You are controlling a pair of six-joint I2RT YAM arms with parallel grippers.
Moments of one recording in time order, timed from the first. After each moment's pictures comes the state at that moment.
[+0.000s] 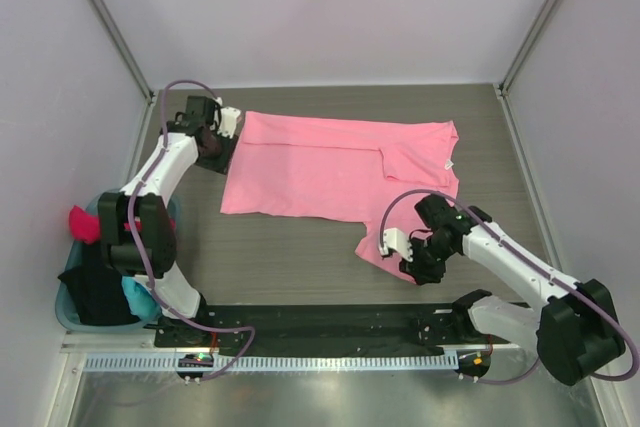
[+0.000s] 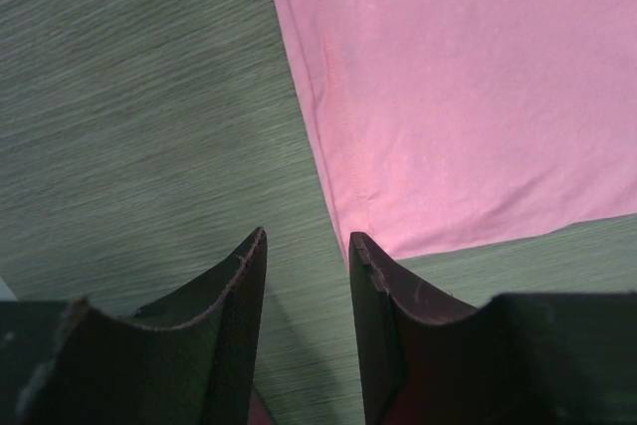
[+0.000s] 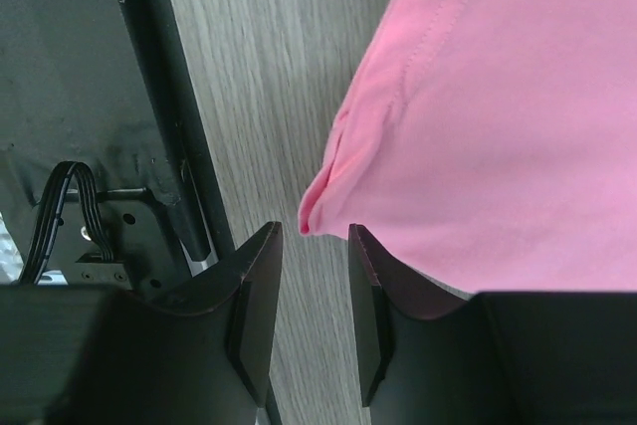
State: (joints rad) left arm -0.08 1.69 1.36 -0.73 0.04 0.27; right arm 0.43 1.07 0.61 -0.97 -0.39 -0.97
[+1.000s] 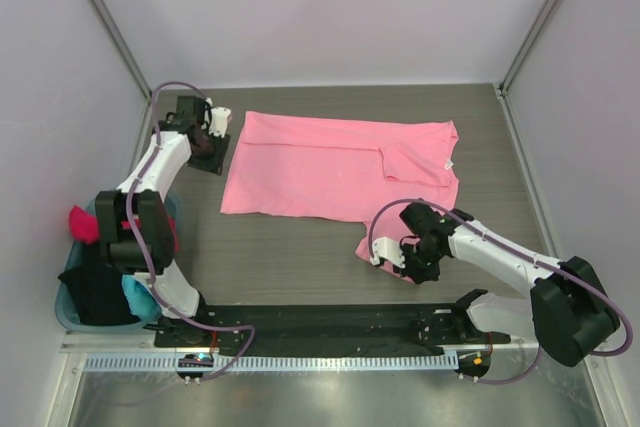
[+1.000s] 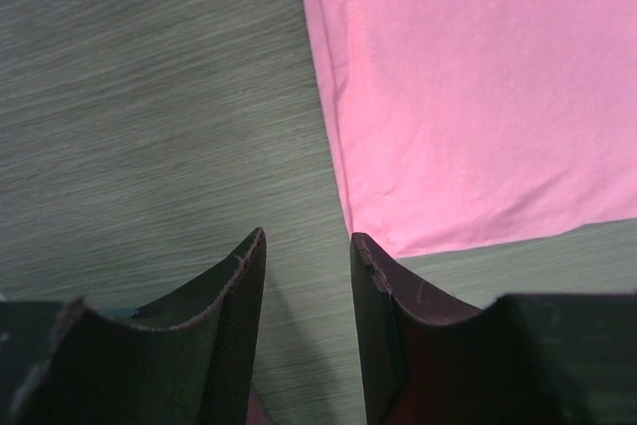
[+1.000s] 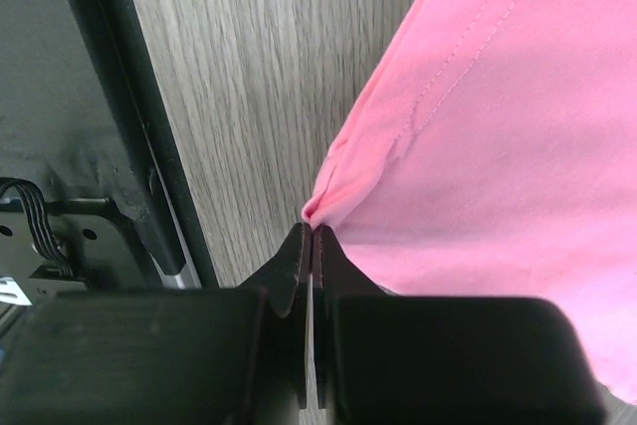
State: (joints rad) left arm -0.02 1.71 1.36 -0.74 0.07 0.26; right arm 0.55 1.18 0.58 -0.87 -0.29 -0.93
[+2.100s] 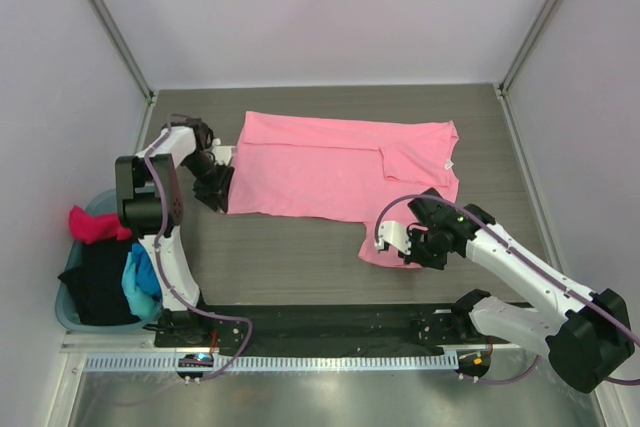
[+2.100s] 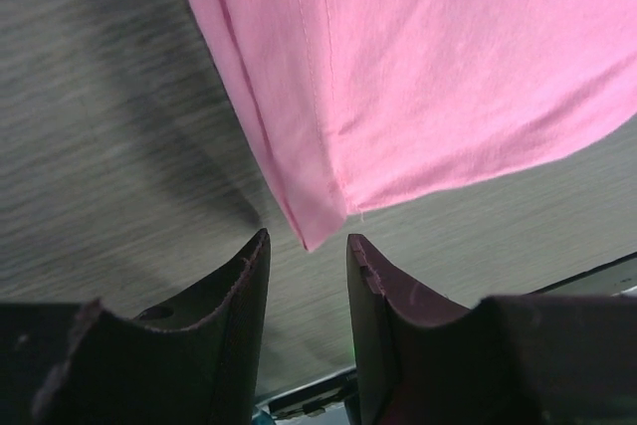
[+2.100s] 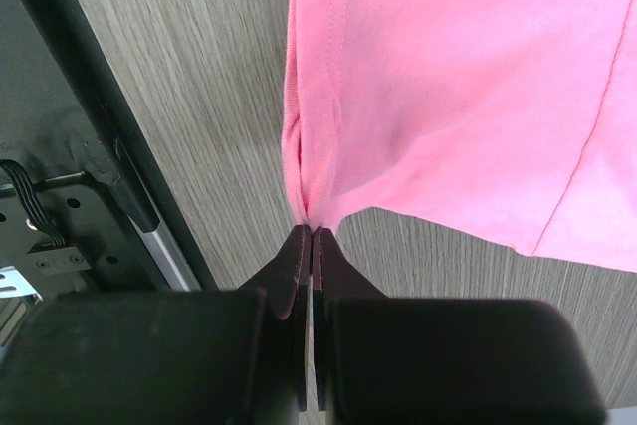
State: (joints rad) left arm 0.05 2.02 1.45 -1.07 0.27 0.31; right arm 0.55 1.02 0.70 -1.00 -0.16 -0.83
